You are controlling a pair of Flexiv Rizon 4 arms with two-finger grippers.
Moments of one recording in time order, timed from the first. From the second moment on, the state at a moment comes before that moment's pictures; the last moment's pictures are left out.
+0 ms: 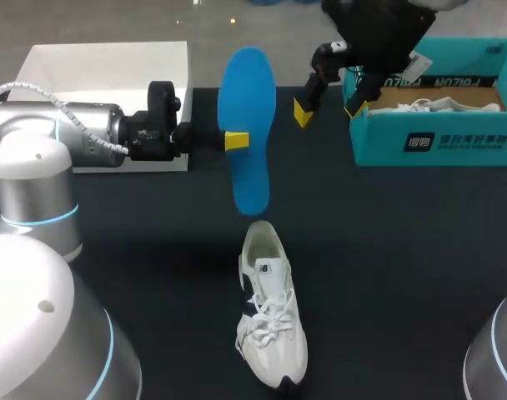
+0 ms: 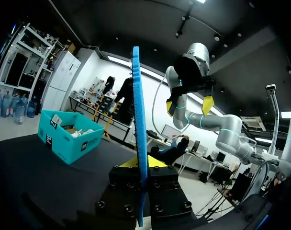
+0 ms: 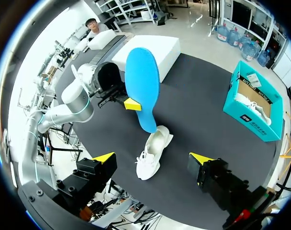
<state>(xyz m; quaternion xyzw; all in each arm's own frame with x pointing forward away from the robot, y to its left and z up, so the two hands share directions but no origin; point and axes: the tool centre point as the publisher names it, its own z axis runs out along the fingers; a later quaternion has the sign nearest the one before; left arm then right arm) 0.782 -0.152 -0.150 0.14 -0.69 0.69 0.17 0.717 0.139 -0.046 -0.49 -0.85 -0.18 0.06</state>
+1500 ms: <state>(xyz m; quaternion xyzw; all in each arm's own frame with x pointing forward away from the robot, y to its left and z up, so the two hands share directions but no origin) 0.752 -0.136 -0.141 -0.12 -0.69 0.71 -0.04 0.717 0.139 -0.046 -0.49 -0.85 -0.18 0.06</state>
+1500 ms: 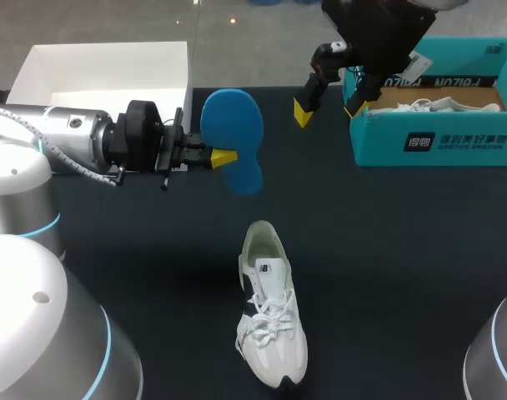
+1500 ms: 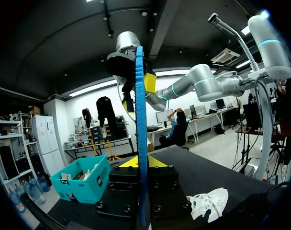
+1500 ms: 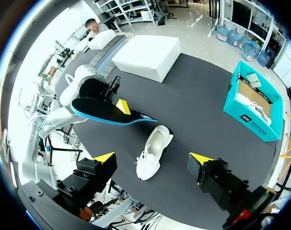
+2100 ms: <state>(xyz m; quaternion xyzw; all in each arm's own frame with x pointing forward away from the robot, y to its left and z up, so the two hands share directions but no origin) 0.748 -0.138 -0.132 -0.14 -0.68 0.72 -0.05 0.717 0.139 -0.046 -0.49 -0.85 -0.18 0.06</state>
